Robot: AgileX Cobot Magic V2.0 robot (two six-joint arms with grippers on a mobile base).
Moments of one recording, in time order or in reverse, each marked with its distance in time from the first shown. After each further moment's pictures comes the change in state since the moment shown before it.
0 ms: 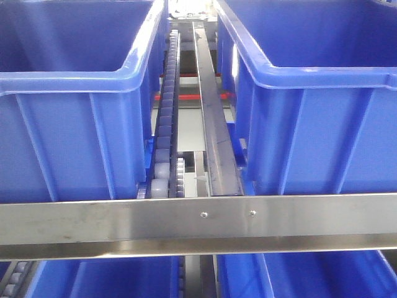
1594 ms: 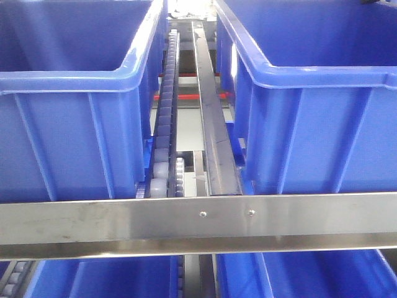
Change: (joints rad) left arm 0.000 0.571 -0.154 0.000 -0.383 0.000; right arm 0.113 0.577 -0.126 0.072 -0.304 -0.006
